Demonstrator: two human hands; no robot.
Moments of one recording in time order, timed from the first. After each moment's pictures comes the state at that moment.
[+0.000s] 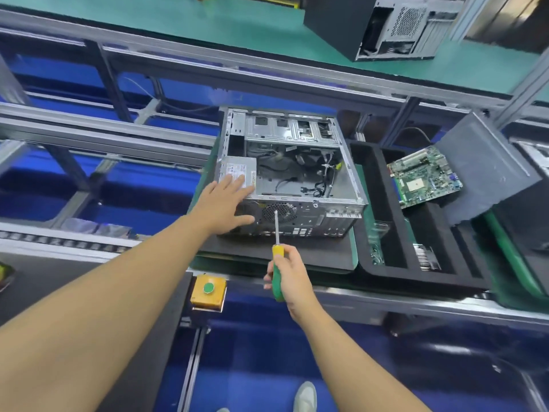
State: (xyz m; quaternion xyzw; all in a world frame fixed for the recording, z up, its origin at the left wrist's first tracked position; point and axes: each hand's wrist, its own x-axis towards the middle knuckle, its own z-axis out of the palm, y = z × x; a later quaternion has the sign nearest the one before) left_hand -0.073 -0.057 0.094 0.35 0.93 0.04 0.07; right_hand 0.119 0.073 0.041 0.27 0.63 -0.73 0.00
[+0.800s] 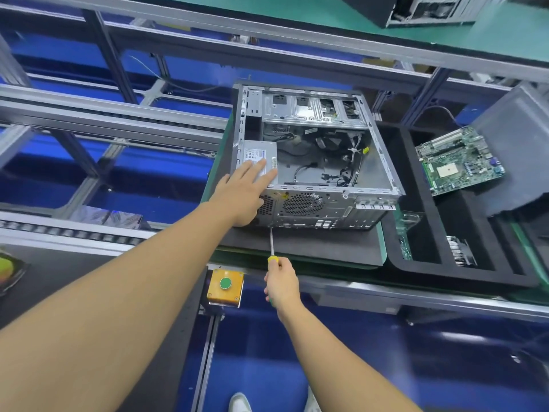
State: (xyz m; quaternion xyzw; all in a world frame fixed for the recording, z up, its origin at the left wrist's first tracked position) left_hand -0.086 -0.054 0.085 0.35 0.93 0.05 0.09; right_hand 0.077 0.022 -0.039 0.40 0.69 -0.60 0.05
